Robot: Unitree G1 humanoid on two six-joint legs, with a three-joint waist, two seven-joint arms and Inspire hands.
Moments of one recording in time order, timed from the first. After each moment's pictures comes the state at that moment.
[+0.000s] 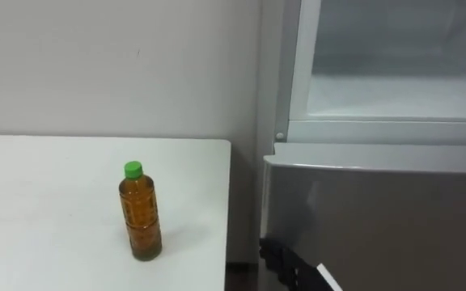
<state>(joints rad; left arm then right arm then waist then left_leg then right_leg) 0.26 0.19 0.08 1.09 -0.31 -0.04 0.01 0.10 -0.31 0.10 -0.22 0.23 0.21 0.10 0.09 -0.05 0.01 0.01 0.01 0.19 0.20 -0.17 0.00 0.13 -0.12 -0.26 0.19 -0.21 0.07</state>
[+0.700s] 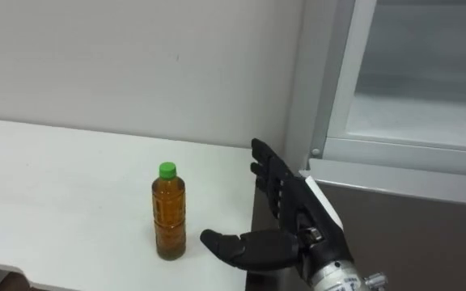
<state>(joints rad) 0.26 0.21 0.08 1.08 -0.31 -0.03 0.03 -0.10 -0.31 0.11 -0.25 0.31 0.12 0.08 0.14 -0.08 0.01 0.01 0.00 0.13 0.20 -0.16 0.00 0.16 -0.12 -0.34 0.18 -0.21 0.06</state>
